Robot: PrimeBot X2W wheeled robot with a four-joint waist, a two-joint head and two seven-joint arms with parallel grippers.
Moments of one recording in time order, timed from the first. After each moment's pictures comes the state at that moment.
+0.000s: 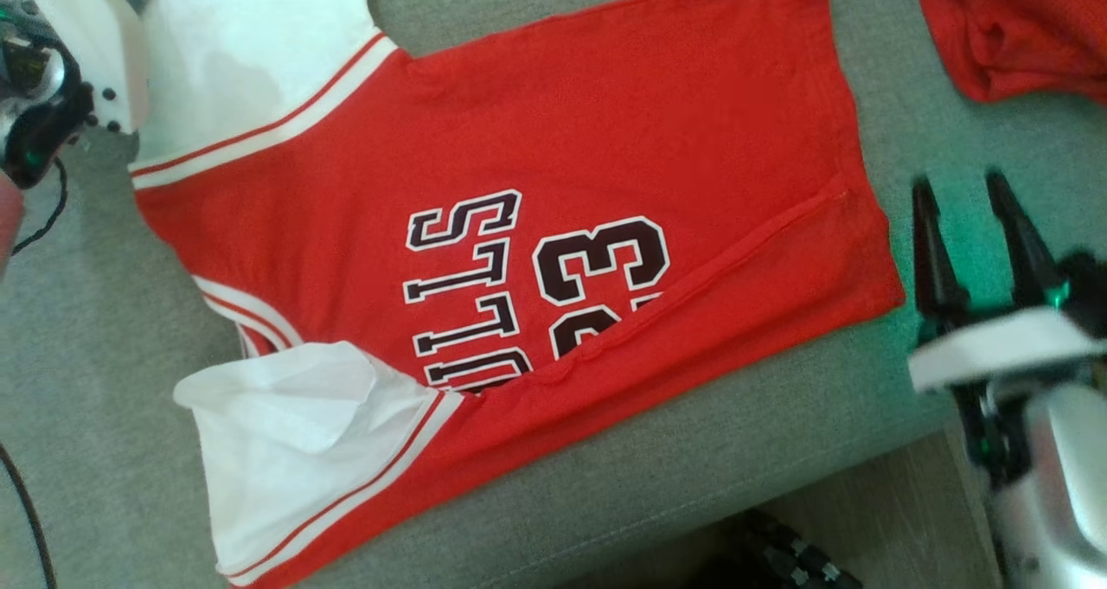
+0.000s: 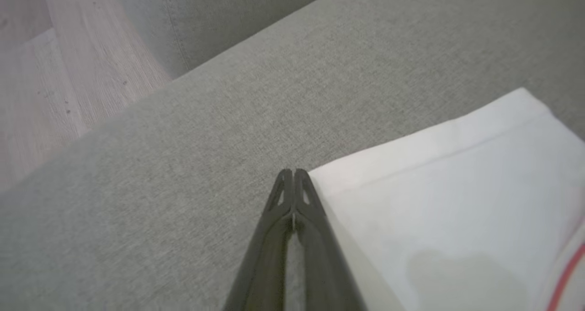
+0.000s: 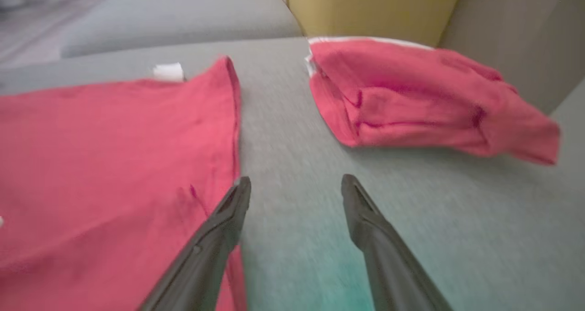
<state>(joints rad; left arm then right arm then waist) -1.16 0.55 -0.87 0.81 -0.73 -0.13 0.28 -0.23 -0.20 0.03 0.22 0.26 0.12 -0.13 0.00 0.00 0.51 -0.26</state>
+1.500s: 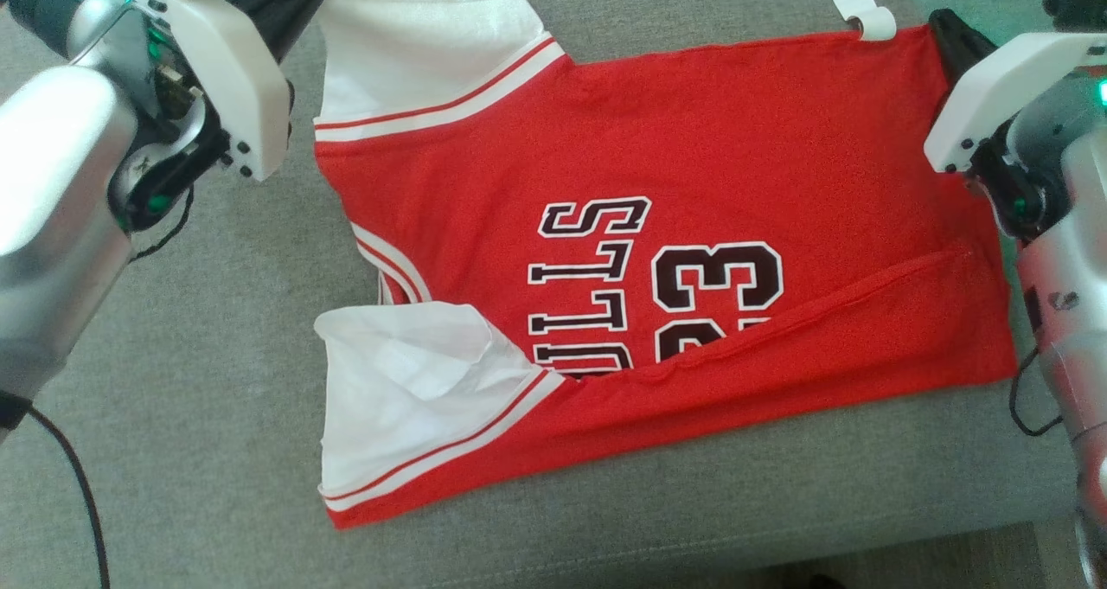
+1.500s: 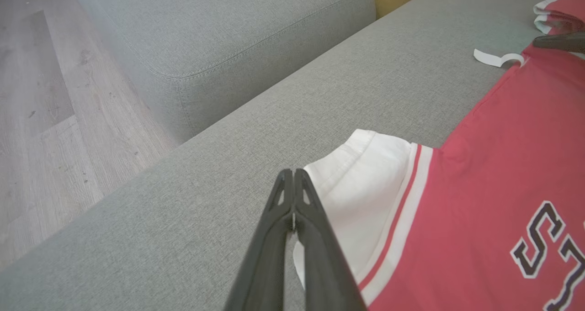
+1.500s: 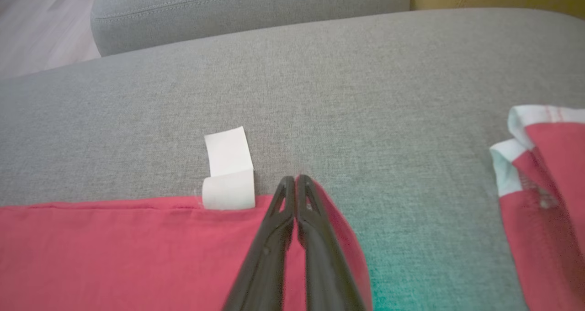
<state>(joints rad) -1.11 0.57 -1.01 0.46 -0.80 -0.13 0.12 -0.87 -0.29 0.21 0.81 0.42 0.12 0.25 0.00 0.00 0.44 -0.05</state>
